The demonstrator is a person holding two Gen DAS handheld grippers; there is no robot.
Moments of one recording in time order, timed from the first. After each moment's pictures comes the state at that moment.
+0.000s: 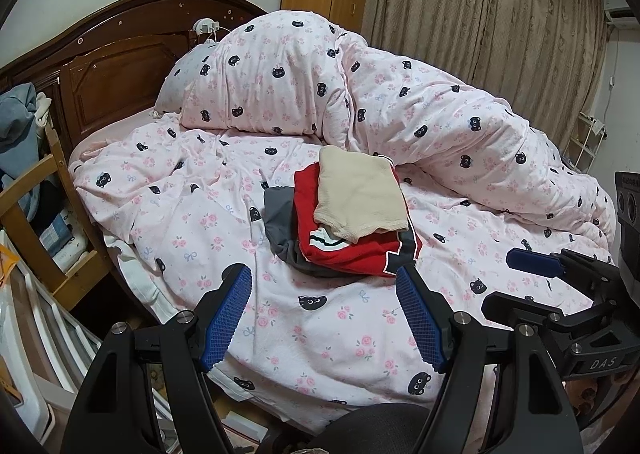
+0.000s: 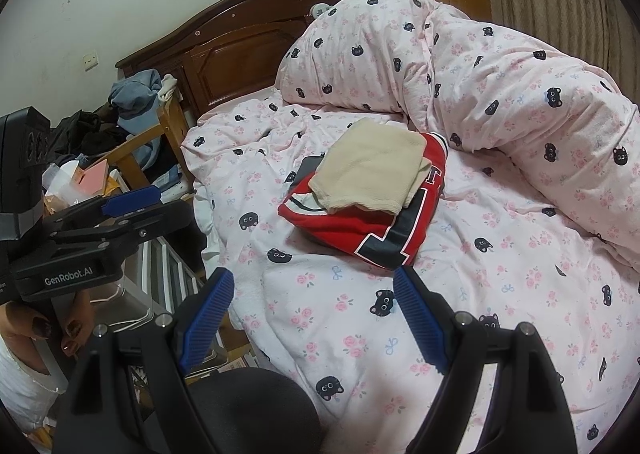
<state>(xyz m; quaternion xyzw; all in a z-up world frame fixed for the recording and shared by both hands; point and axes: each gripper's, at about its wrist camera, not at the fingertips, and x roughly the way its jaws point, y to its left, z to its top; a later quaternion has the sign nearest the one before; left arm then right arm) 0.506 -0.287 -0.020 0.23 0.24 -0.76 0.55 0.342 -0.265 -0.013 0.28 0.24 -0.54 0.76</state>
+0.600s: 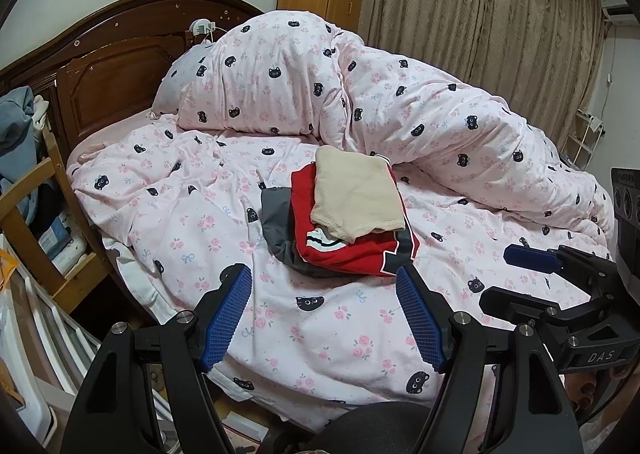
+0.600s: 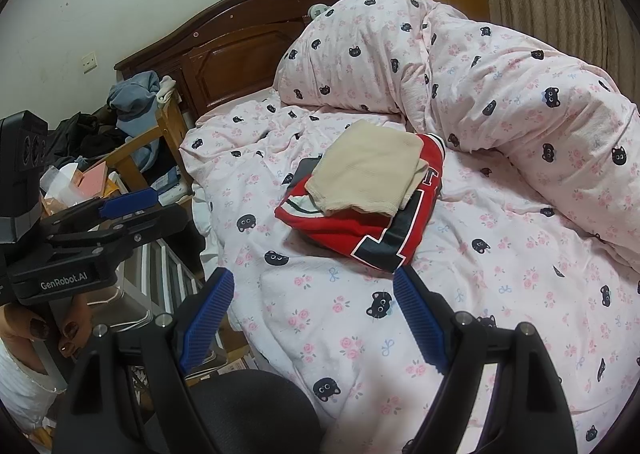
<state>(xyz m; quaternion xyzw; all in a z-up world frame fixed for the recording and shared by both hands) 0.503 -0.286 -0.017 0.23 0.24 -0.76 0.55 0.337 -0.267 -0.012 0.28 0.24 -0.54 0.75</state>
